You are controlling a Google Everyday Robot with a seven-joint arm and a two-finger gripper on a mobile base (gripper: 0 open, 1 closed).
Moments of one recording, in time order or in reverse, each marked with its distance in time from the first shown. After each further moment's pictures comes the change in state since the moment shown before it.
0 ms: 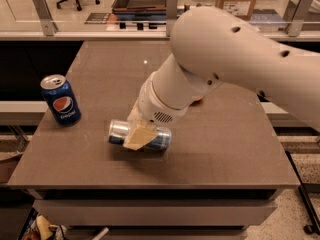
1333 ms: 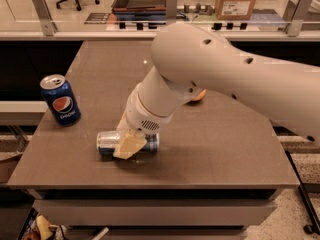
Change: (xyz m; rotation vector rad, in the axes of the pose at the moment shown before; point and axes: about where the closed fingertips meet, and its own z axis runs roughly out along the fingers) arm -0.010 0.012 0.036 -0.084 -0.002 -0.035
